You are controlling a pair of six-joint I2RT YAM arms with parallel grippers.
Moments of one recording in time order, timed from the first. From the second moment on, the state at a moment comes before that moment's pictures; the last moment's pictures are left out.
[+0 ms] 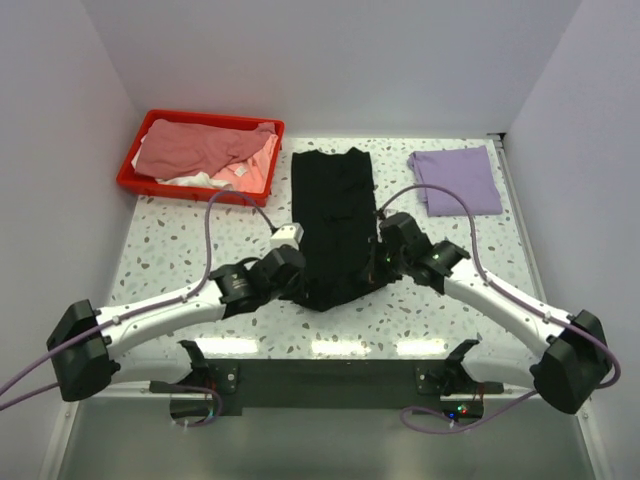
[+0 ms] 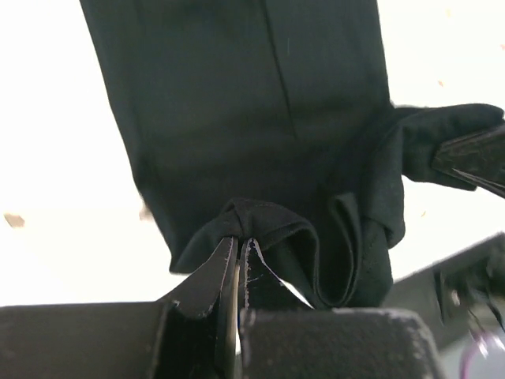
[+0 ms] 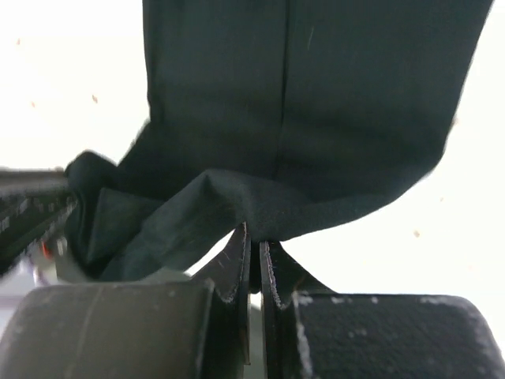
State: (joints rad) left arm -1.02 1.14 0.74 -0.43 -0.27 -0.89; right arm 0.71 1.15 0.84 -0.59 -0.06 0.67
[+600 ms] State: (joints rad) left arm -0.73 1.51 1.04 -0.30 -0.27 -0.60; right arm 0.56 1.43 1.07 -0.46 0.04 0.57
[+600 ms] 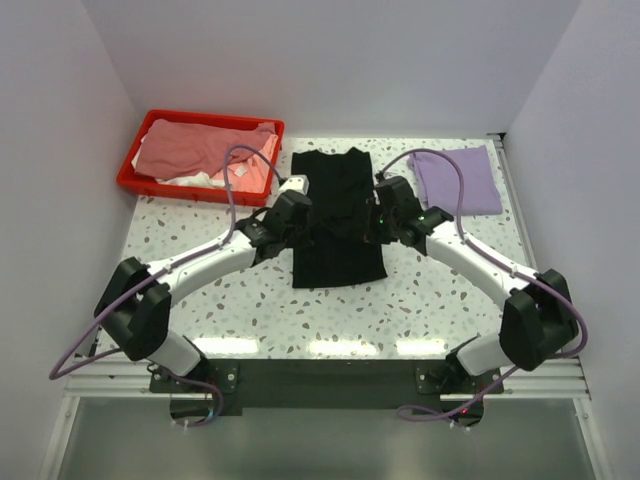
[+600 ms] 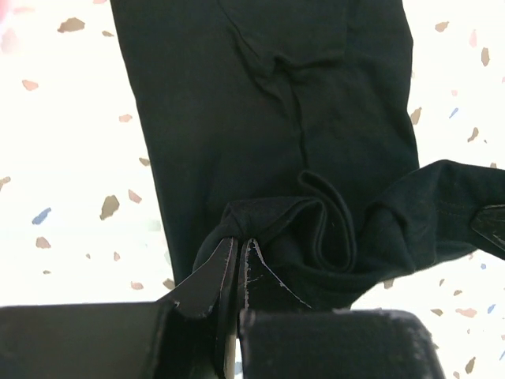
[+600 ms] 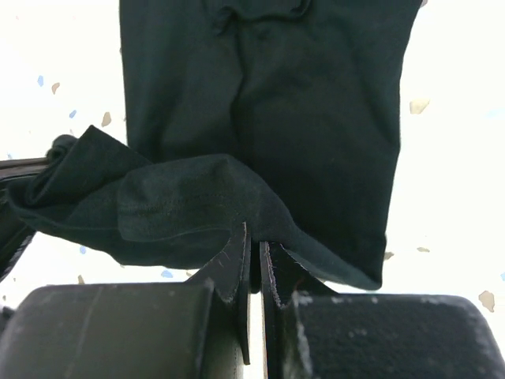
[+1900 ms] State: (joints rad) left arm -0.54 1.83 1.24 -0.25 -0.18 -0.48; right arm 0.38 1.81 1.26 -0.38 -0.03 0.54
